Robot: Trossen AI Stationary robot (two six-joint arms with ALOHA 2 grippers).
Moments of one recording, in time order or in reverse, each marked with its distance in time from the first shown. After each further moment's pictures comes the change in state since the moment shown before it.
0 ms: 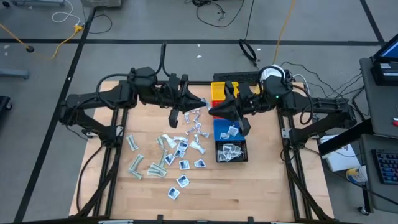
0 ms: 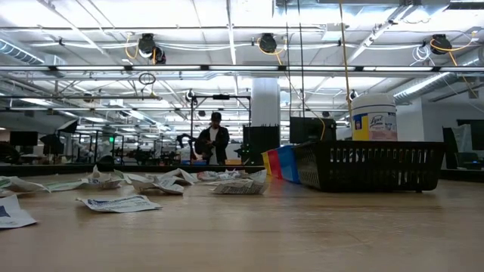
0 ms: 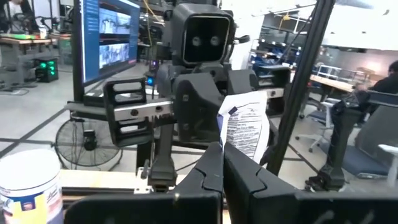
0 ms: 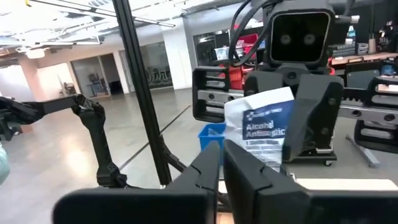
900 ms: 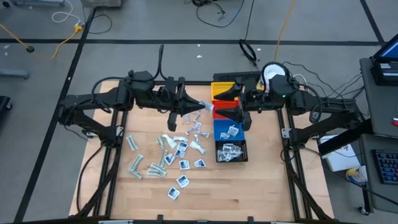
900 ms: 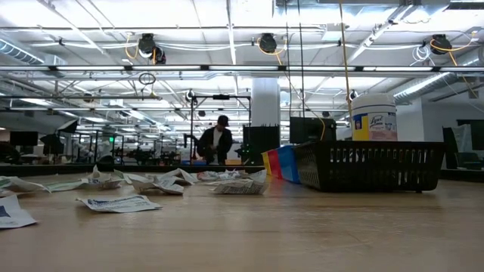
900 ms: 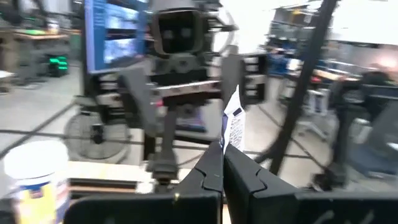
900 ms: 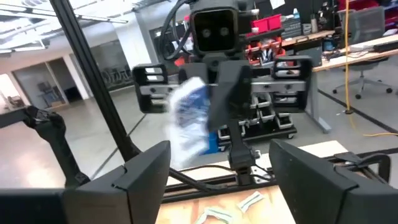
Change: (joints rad) left arm -0.053 -0.022 0.000 -0.050 -0.095 0.007; right arm 0.000 -0.063 0.000 -0.150 0.183 0.072
